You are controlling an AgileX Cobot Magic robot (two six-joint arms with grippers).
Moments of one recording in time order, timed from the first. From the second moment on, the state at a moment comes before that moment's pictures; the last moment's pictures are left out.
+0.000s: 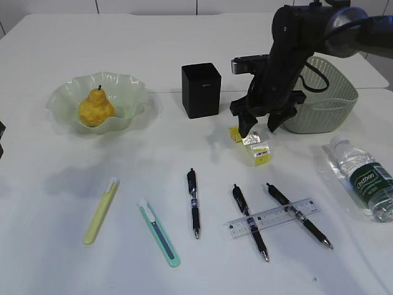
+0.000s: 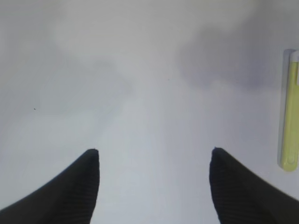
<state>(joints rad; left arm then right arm) -0.16 1.42 -0.98 0.18 0.82 -0.23 0.23 2.36 -2.04 0.07 1.13 -0.08</state>
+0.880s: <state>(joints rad) -0.16 1.42 -0.98 0.18 0.82 -0.23 0.24 2.38 -2.04 0.13 1.05 -0.09</state>
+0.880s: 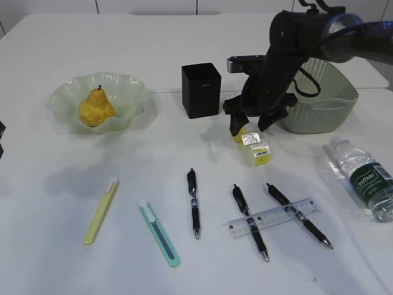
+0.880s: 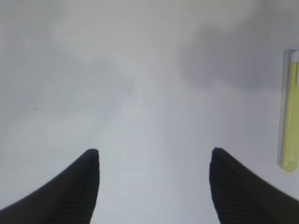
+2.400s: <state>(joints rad) -0.16 1.42 -0.98 0.18 0.82 -0.23 0.24 2.41 -2.04 0.12 1.07 -0.09</state>
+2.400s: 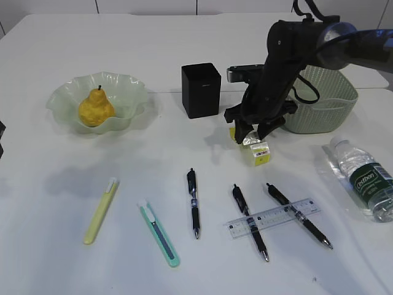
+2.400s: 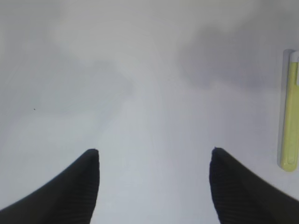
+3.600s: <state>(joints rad) -0.16 1.42 -0.98 0.18 0.82 -0.23 0.24 2.41 -2.04 0.10 1.10 -0.09</state>
